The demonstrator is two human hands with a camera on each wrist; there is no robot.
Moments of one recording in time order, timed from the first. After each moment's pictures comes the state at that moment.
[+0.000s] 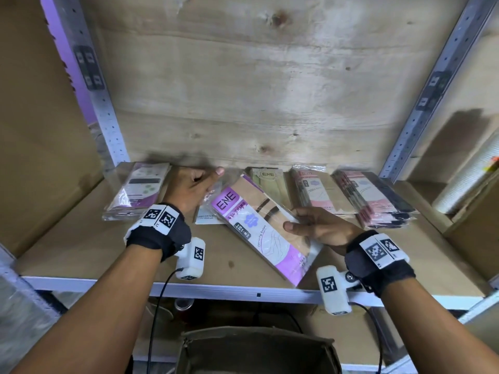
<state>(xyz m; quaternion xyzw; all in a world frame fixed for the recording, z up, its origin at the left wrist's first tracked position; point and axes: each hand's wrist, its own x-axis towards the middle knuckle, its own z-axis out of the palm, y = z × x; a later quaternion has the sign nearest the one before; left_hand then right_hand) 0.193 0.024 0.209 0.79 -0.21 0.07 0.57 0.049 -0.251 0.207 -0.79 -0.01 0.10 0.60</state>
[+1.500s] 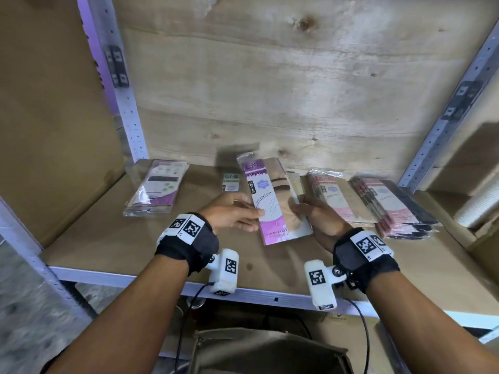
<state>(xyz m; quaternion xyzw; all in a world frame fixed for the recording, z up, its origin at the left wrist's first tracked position) 0.161 0.006 0.201 0.69 -0.18 -0.28 0.64 0.086 -0.207 0.205 -0.70 0.11 -0.03 0.70</state>
